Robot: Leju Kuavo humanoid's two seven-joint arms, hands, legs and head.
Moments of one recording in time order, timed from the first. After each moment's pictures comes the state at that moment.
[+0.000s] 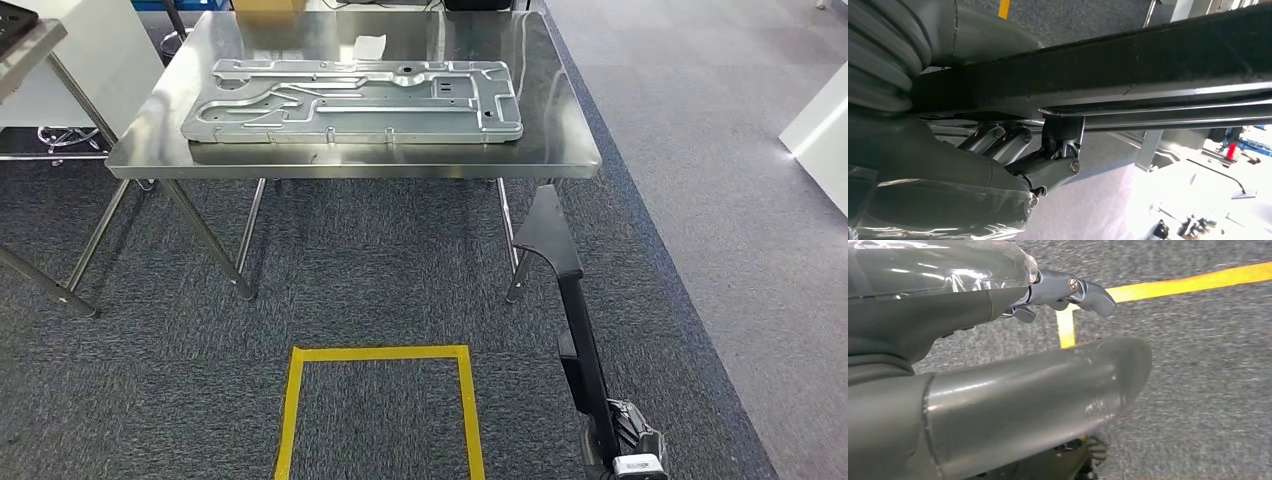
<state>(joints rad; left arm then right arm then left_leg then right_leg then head) -0.02 0.00 0.01 -0.18 -0.02 0.15 -0.44 0.47 0.36 -0.22 -1.88 0.48 -0.10 -0.48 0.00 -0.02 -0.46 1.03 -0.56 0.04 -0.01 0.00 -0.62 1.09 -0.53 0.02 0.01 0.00</state>
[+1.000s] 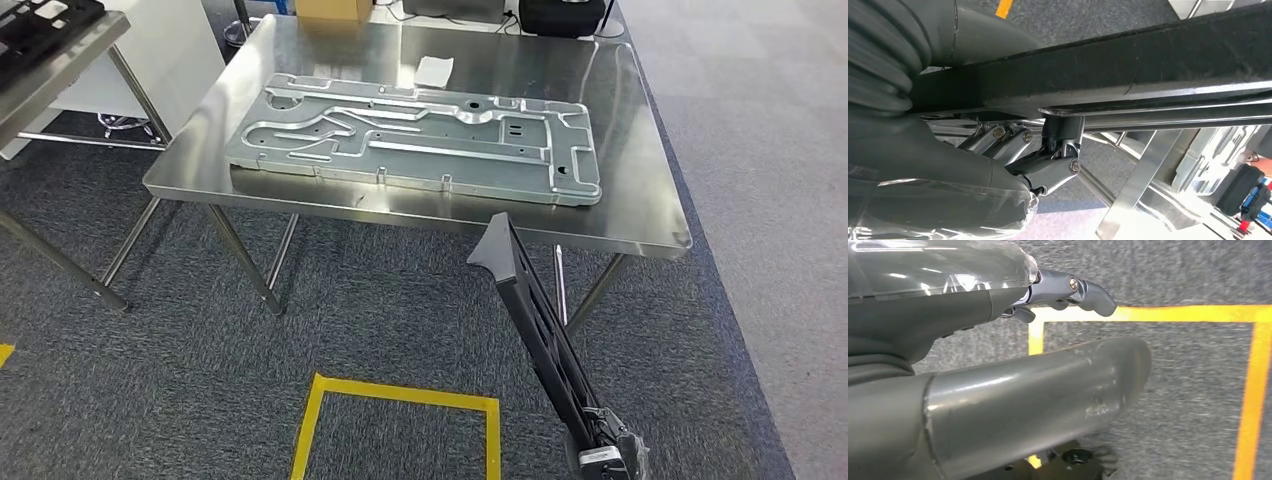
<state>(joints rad) -0.01 0.01 0.03 -0.18 -0.06 0.15 -0.43 0.48 0.36 -0.21 -1.82 0.62 -0.14 -0.43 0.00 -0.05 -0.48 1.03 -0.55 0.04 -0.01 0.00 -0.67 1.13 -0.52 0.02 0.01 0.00</state>
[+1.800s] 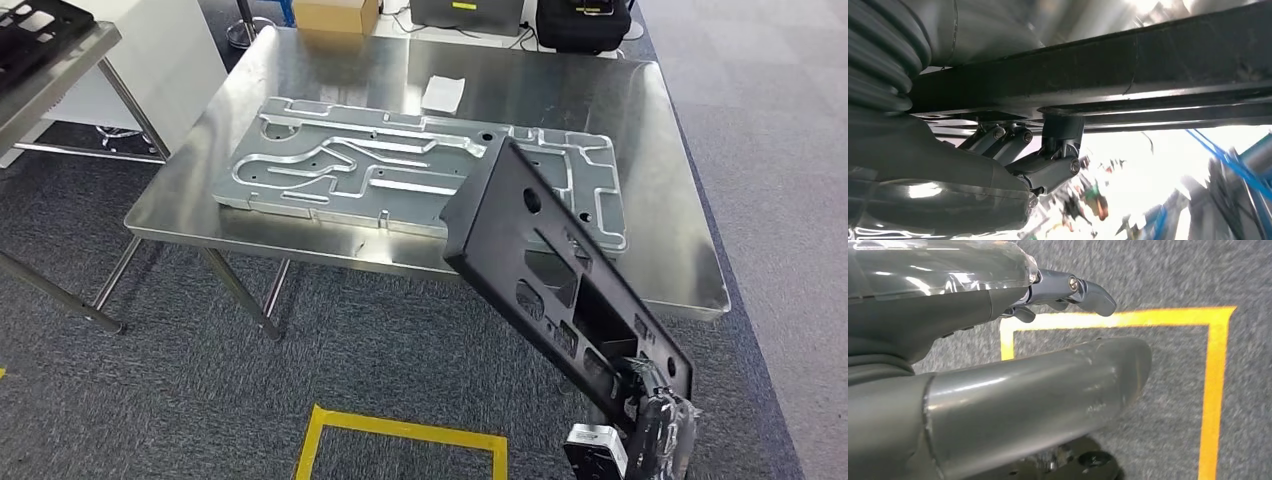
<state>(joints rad) -0.03 0.01 0.03 -0.17 -0.12 0.13 -0.41 0.40 0.35 -0.09 -2.00 0.86 -0.48 -0.41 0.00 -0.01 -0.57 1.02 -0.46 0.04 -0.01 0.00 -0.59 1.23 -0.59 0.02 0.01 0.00</state>
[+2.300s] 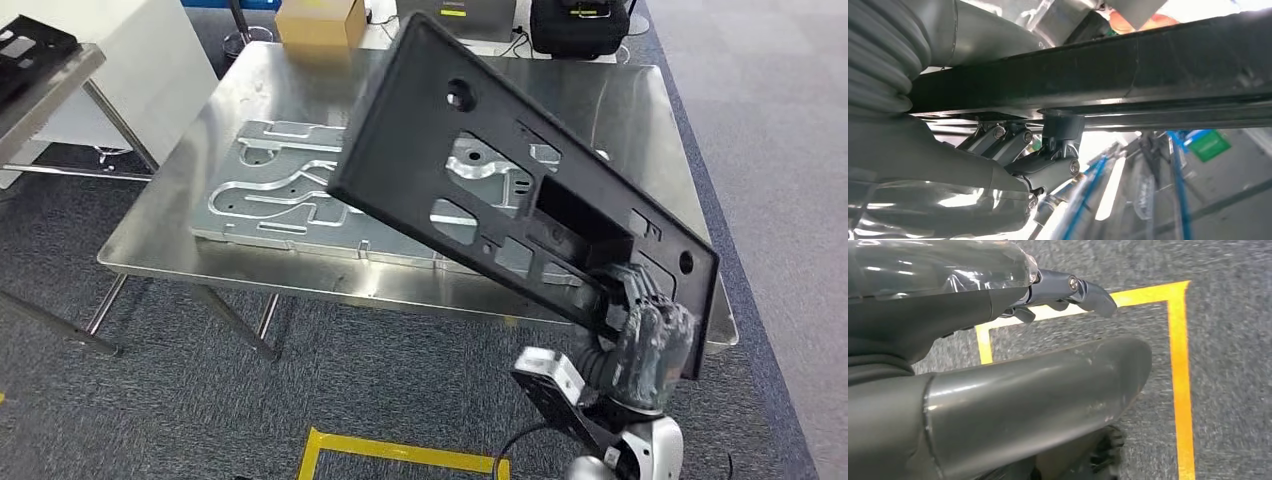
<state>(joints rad) -0.06 0.00 0.02 -0.18 -0.20 0.10 -0.39 0.12 0.21 0.13 -2.07 1.24 -0.51 -0.12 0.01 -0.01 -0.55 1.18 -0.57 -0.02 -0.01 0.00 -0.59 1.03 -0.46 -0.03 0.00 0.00</state>
